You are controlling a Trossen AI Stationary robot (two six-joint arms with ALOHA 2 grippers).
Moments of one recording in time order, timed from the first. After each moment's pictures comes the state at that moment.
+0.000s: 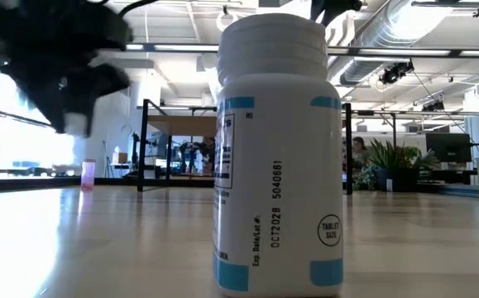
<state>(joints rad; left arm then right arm) -0.18 1.36 0.87 -0.80 -0.10 -0.11 -0.50 1.72 2.34 -1.57 0.18 0.22</state>
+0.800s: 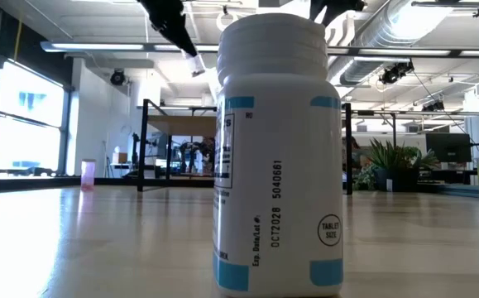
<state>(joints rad) 0.53 1.36 1.41 -0.79 -0.19 0.41 -0.50 1.72 2.34 -1.57 0.17 0.34</state>
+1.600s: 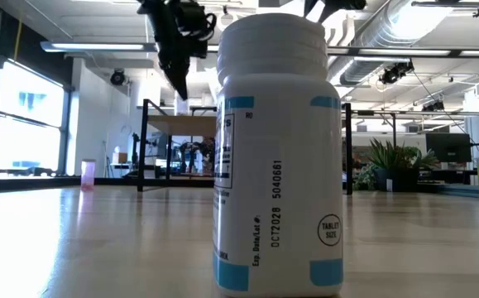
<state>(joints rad) 0.79 1.73 1.72 -1.17 -0.03 0.48 -0.45 1.72 2.34 -1.57 0.09 0.56</state>
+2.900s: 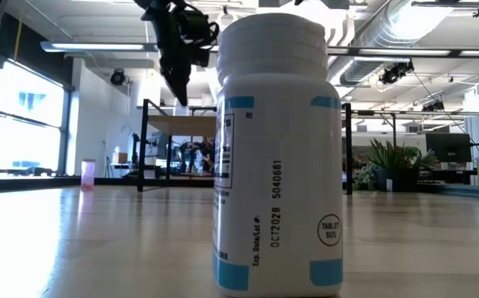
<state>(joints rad) 0.79 1.76 1.72 -1.17 -0.03 0.48 -0.05 1.83 2.34 -1.57 0.14 0.91</state>
